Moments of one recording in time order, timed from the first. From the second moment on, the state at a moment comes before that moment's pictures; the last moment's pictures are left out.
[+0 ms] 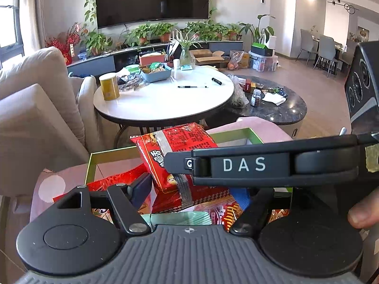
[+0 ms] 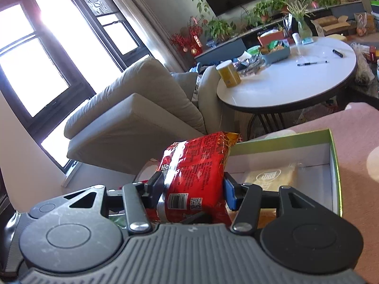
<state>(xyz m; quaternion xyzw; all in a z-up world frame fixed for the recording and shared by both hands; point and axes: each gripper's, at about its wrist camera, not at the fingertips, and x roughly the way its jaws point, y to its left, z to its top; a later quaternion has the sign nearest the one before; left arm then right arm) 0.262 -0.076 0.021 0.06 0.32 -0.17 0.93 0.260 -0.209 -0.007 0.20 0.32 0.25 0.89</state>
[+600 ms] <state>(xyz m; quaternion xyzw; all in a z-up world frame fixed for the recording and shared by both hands) 0.238 -0.053 0.037 0.05 0.27 -0.14 0.95 0.245 -0.233 0.006 0.21 0.31 0.23 0.90</state>
